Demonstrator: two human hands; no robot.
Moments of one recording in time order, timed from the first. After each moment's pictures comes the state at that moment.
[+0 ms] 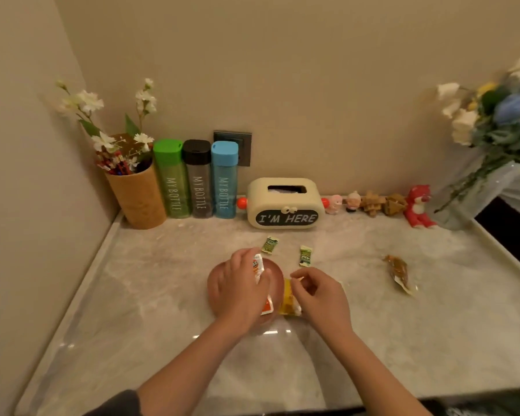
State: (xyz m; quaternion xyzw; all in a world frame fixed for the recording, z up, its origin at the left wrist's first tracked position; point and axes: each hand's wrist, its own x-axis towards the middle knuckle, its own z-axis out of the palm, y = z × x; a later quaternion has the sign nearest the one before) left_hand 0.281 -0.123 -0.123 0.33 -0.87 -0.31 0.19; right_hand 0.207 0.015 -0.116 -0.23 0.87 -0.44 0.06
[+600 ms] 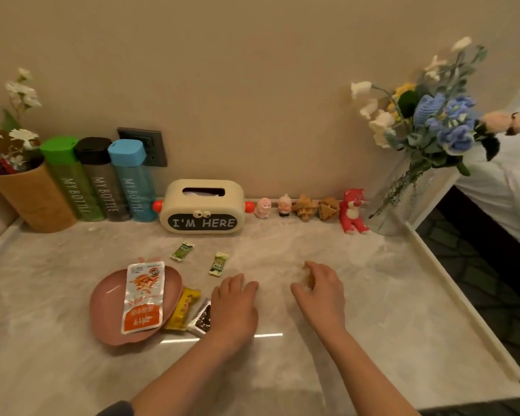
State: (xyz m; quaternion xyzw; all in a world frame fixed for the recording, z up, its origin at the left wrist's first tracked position) left_hand 0.161 0.017 -0.147 0.25 -0.95 -0.17 0.00; right_hand 0.055 0.153 -0.125 -0.17 0.93 -0.32 0.06
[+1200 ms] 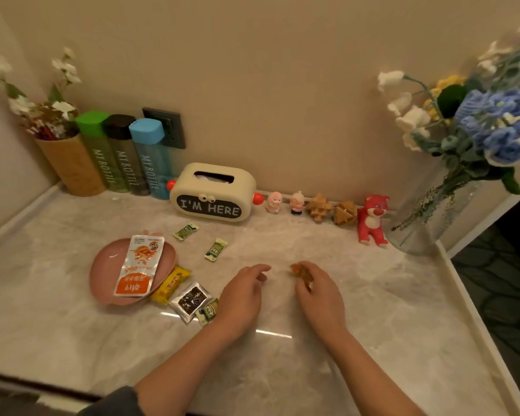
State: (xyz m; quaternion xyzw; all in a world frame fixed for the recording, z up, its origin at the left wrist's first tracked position) left_hand 0.121 0.060 -0.151 0.33 -0.85 -0.38 0.16; right_hand 0.000 0.176 -0.146 -0.32 0.87 -0.36 0.09
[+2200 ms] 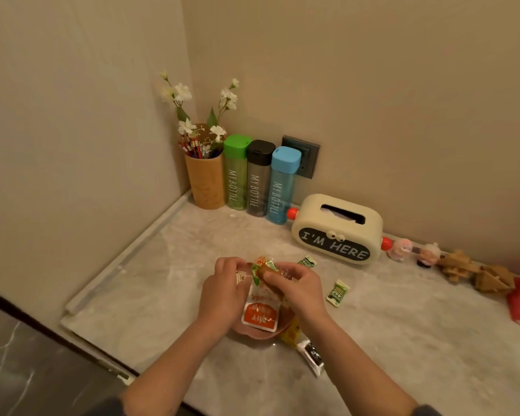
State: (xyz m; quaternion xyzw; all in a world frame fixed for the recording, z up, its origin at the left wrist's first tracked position) left_hand 0.296 -0.128 -0.134 0.52 -0.77 -0.28 0.23; right_hand 0.162 -0.057 -0.104 -0.23 0.71 -0.54 0.39
